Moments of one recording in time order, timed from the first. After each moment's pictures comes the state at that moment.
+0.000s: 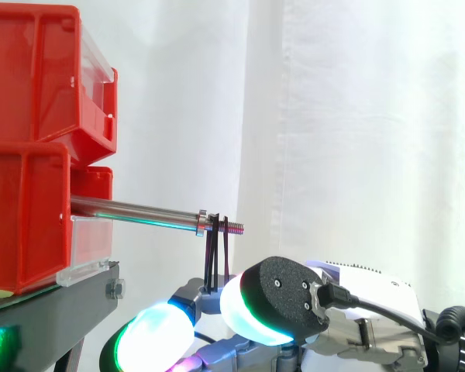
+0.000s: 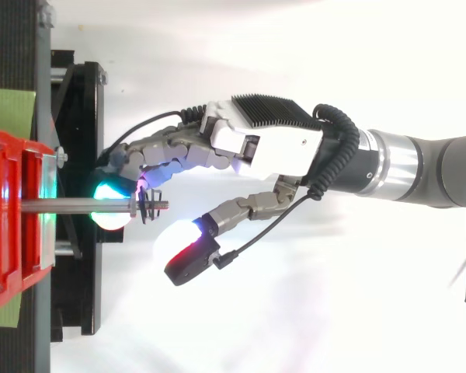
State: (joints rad) arm 0.12 -2.53 -1.27 -2.12 -1.44 -0.53
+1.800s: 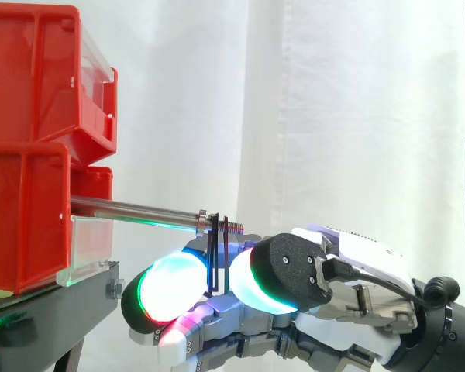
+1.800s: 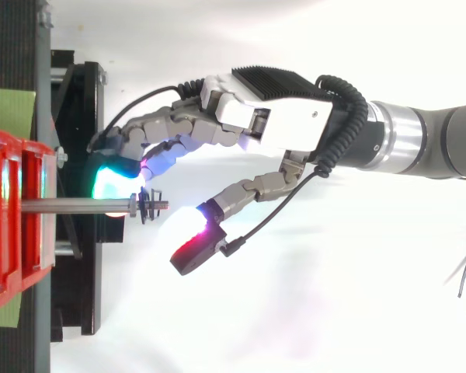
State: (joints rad) arm 0.07 -2.53 -1.26 -2.05 -1.54 -0.51
